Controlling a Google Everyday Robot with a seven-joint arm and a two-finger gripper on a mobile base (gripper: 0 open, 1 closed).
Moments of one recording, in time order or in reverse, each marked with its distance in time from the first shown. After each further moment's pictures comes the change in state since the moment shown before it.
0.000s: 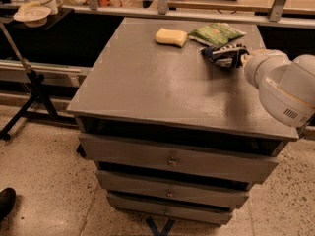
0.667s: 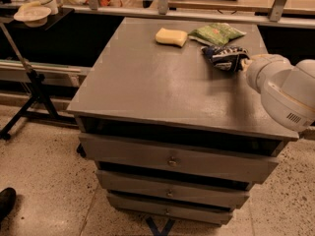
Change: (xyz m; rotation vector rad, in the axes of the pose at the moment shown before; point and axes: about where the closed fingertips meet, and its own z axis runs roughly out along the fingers) arm 0.012 0.001 -0.003 -0.013 0.013 0.015
